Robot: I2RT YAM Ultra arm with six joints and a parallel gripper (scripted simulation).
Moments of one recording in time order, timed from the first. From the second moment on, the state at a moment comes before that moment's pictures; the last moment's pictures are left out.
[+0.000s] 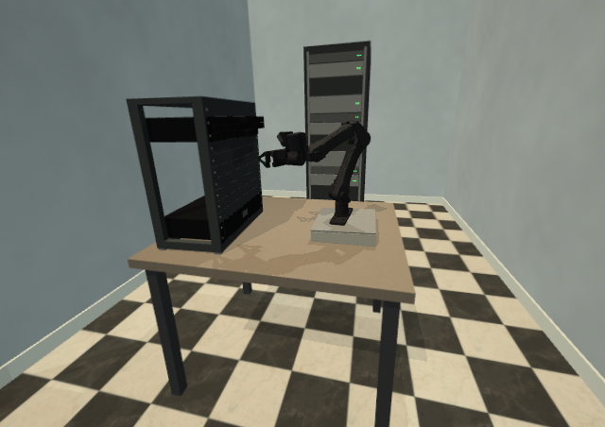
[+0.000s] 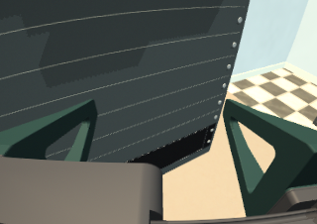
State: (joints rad) arm 0.91 1.10 0.72 0.28 1.24 0.13
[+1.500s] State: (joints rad) arm 0.80 0.80 0.75 -0.01 1.03 0.52
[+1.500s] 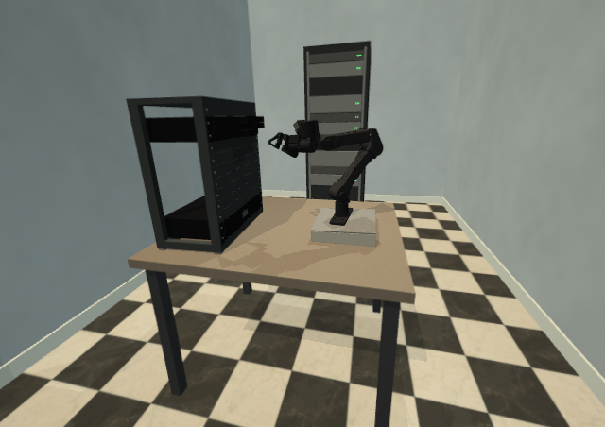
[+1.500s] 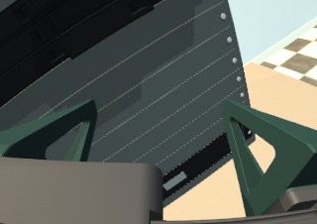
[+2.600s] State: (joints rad) arm -0.10 0.61 1.03 -0.45 -0.08 1.40
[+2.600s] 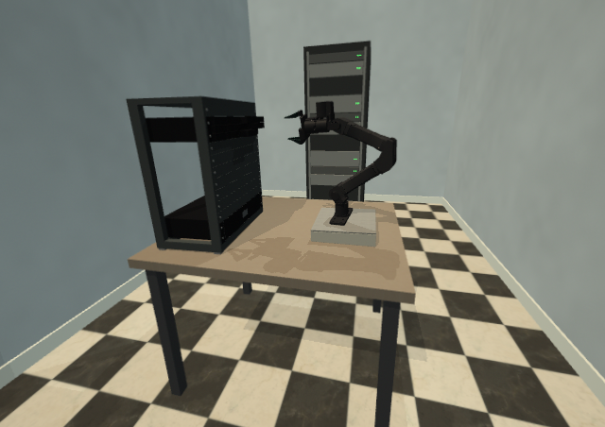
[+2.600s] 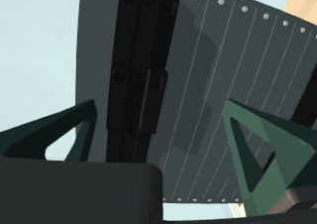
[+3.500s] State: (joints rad) arm -0.51 0.63 1.03 -0.41 -0.67 1.63
